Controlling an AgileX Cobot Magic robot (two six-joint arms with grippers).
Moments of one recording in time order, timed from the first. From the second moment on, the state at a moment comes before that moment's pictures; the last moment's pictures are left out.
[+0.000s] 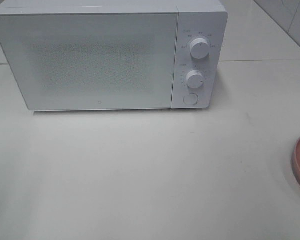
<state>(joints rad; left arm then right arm) 0.00 0.41 -0.52 -0.09 1.07 0.02 0.08 0.00 -0.50 -0.01 0.96 0.01</state>
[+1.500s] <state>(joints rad) 0.00 0.00 -0.52 -0.09 1.07 0.02 0.08 0.00 -0.50 -0.01 0.96 0.01</state>
